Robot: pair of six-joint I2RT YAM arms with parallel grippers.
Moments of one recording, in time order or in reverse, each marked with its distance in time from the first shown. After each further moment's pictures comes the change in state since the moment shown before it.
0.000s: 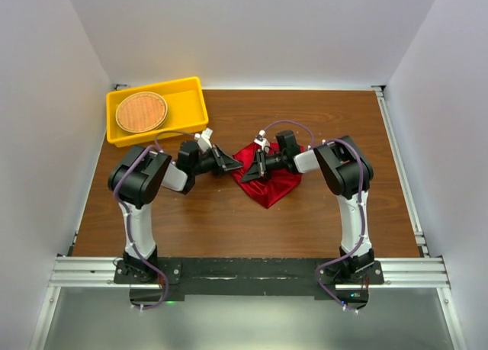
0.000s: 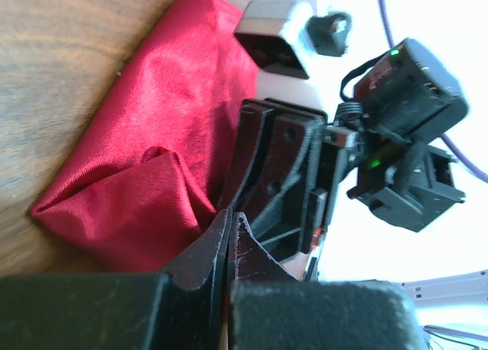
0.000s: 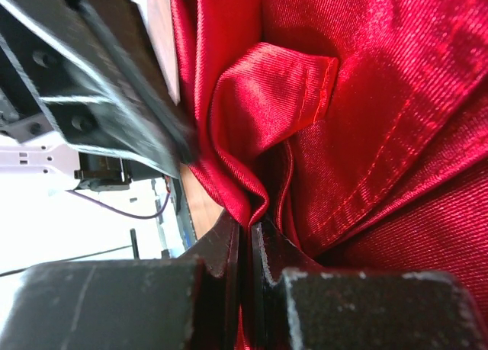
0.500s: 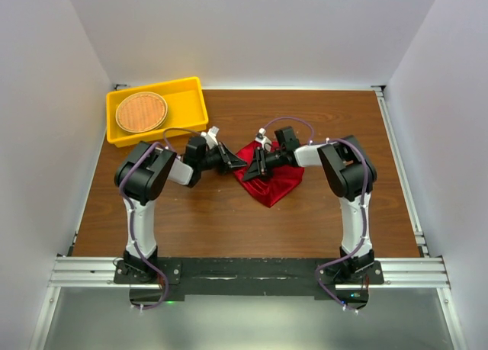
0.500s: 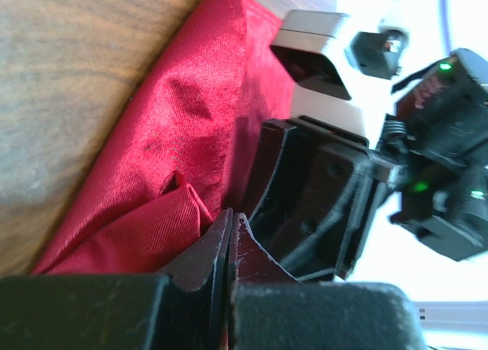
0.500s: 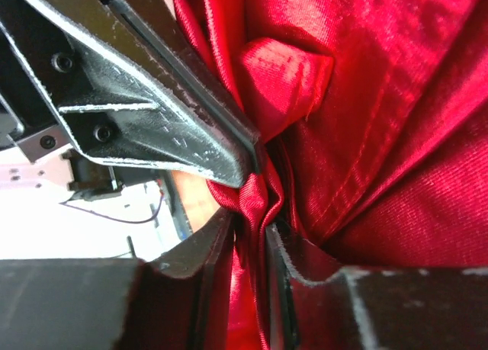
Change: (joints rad) left arm -0.028 0.087 0.117 -0.114 -0.022 -0.008; right arm -0.002 -0.034 0.062 -0.229 0.066 -0.081
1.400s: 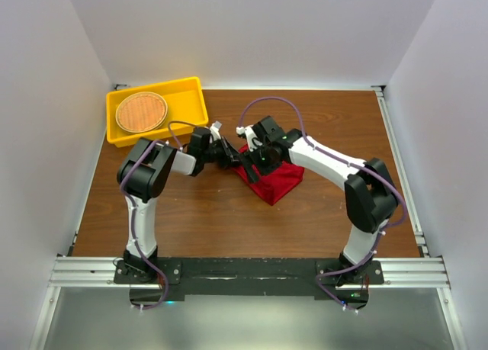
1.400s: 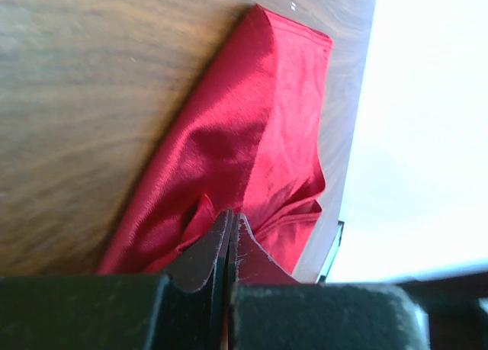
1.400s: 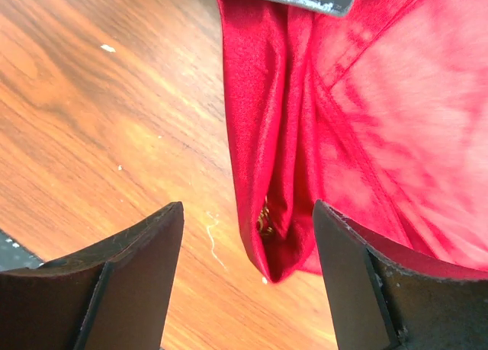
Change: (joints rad) left arm 0.003 0.035 0.163 -0.273 -0.021 0.064; right arm 0.230 -0.348 0.198 -0.740 0.803 -0.549
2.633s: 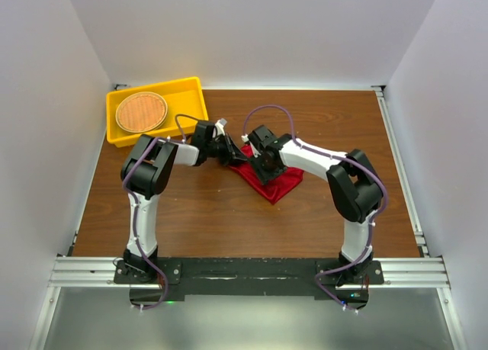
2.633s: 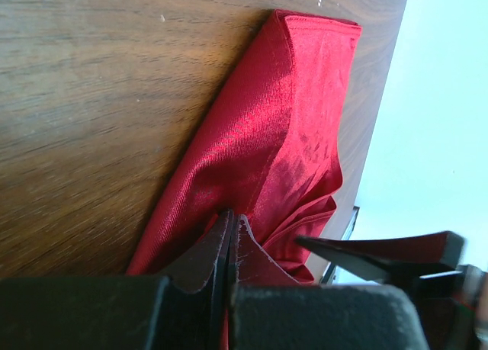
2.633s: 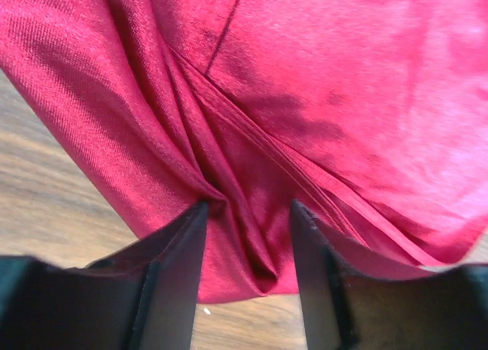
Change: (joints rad) left arm 0.005 0.055 0.165 -0.250 0.046 0.099; right arm 0.019 0.126 -0.018 -0.004 0.287 0.048
